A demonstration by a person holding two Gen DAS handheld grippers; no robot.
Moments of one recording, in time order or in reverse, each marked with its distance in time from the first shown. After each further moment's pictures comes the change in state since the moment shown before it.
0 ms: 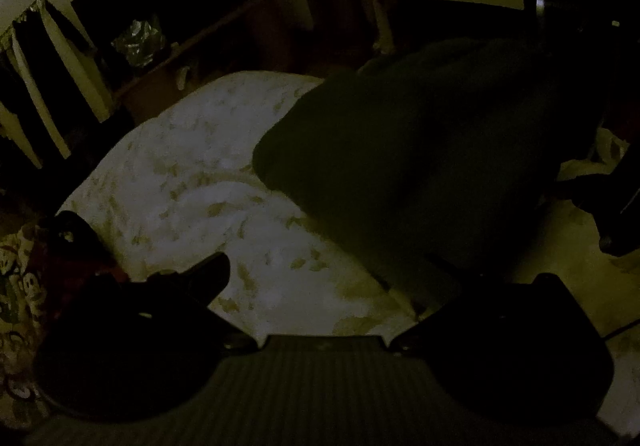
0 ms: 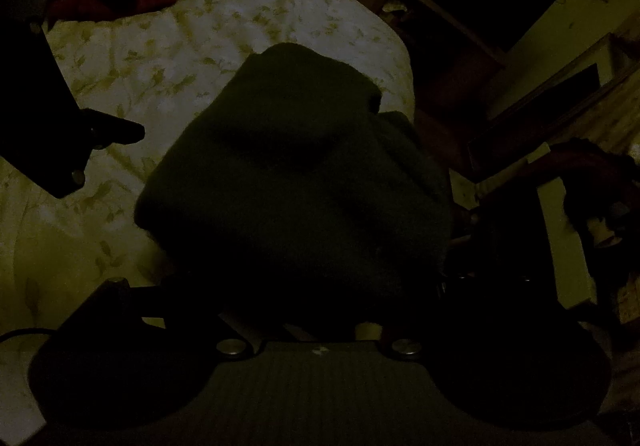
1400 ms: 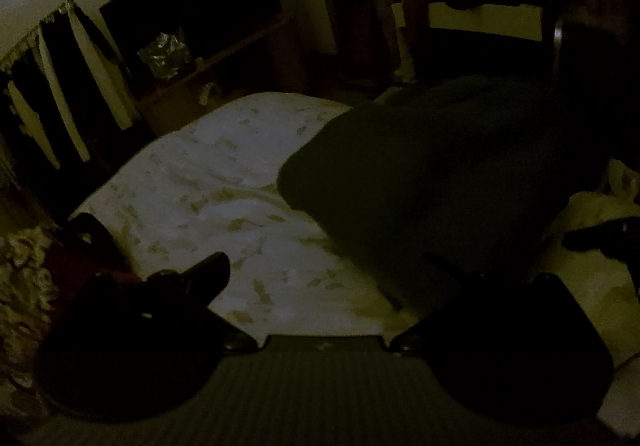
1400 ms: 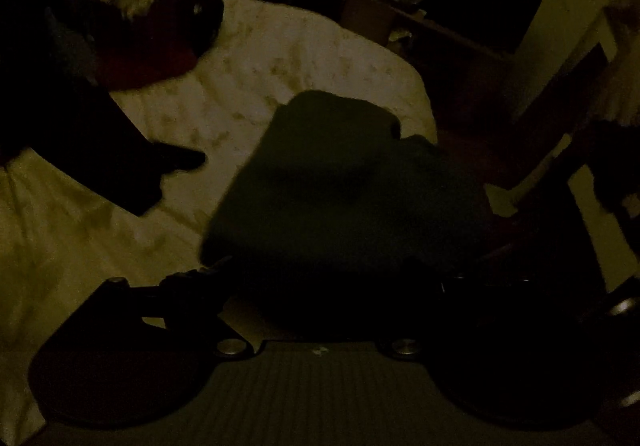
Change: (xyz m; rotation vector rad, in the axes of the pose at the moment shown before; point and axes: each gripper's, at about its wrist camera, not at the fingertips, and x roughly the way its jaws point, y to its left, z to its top) left arm -0.020 0.004 0.003 -0.063 -0.062 0.065; right arm -0.023 0.005 -0.014 0.120 -0.126 0.111
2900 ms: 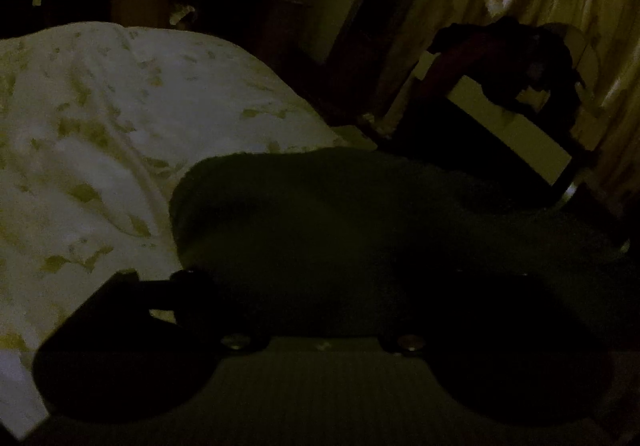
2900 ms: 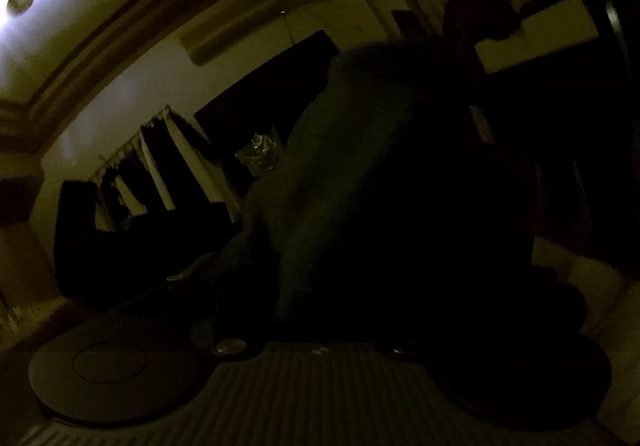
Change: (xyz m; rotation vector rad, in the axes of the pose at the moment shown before) left arm 0.241 0.036 0.027 -0.552 -0.037 -0.330; right arm 0.133 -0.044 -0.100 1.046 -0.673 0.050
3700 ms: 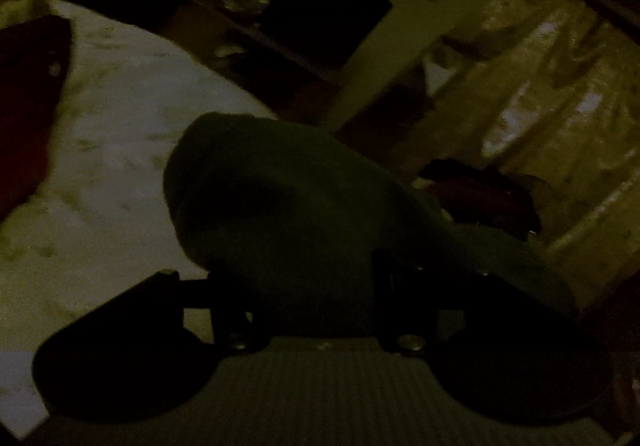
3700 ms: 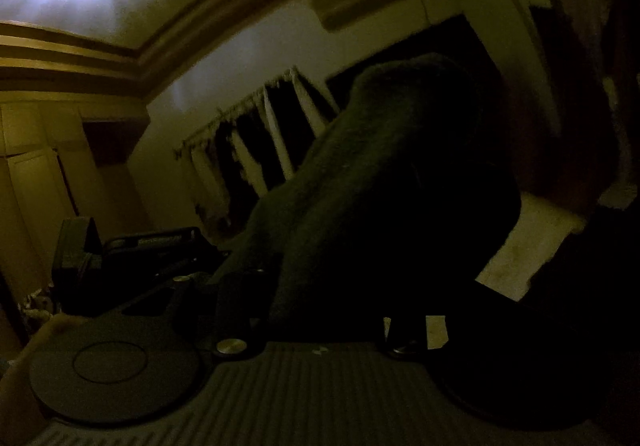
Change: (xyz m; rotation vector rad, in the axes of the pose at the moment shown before) left arm -0.190 0.147 0.041 -0.342 -0.191 -0.180; right arm -0.002 0.157 0.037 -0.196 0.073 0.309
